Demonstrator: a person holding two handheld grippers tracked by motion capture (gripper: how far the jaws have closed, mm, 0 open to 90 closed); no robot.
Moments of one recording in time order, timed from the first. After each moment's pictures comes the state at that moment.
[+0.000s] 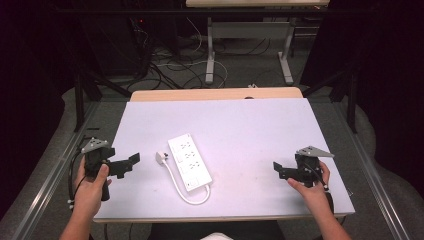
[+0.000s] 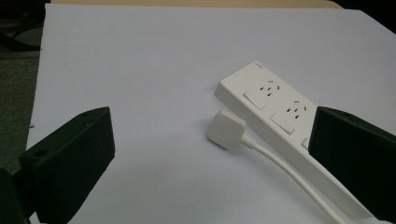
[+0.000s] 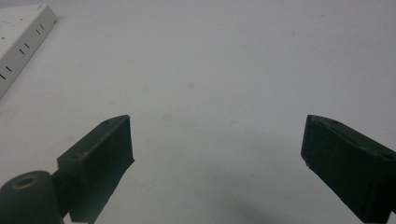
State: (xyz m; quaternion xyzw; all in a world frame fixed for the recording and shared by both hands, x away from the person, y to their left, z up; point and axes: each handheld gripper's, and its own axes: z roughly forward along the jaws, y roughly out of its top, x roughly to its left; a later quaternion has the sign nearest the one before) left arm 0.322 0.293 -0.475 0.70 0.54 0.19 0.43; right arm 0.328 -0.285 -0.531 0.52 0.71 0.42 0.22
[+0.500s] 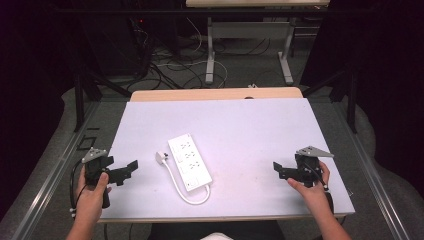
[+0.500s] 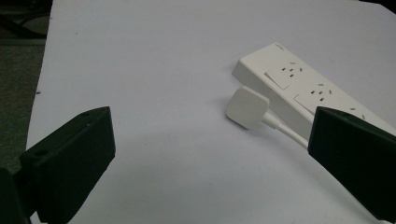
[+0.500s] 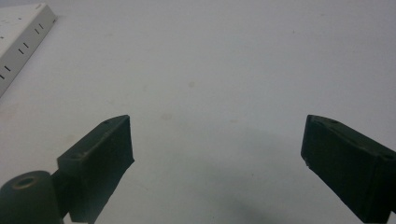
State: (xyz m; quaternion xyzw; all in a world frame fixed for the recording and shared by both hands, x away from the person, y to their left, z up) left arm 0.316 0.303 -0.508 0.69 0.56 0.19 0.42; right arm 0.329 -0.284 -0.531 0.52 0.71 0.42 0.22
